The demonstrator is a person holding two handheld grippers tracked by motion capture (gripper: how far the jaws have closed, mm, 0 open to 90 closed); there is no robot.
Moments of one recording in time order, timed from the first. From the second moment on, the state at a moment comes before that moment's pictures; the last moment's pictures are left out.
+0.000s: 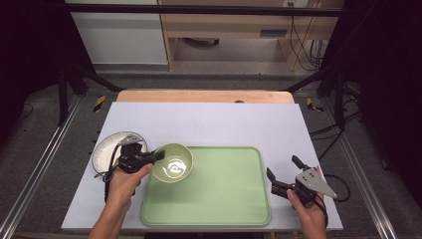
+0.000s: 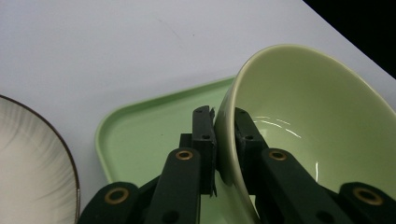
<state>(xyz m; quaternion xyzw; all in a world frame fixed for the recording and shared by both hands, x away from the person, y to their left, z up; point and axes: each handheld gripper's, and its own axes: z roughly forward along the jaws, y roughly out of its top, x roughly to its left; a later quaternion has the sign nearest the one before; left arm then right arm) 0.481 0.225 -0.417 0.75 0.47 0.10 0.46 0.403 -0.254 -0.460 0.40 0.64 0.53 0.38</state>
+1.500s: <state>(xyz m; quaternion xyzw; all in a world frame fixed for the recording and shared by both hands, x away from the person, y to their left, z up) 0.469 0.155 -0.434 0.79 0.42 0.05 0.45 0.396 -0.261 -0.449 0.41 0.60 0.56 0.40</state>
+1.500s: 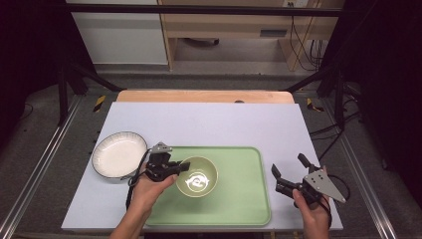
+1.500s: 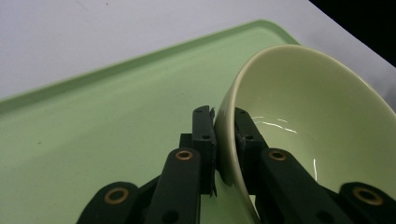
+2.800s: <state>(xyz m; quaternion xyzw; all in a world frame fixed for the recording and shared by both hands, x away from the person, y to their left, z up) 0.476 0.150 -0.452 0.80 0.43 0.07 0.42 0.398 -0.263 -0.451 0.42 0.60 0.56 0.40</state>
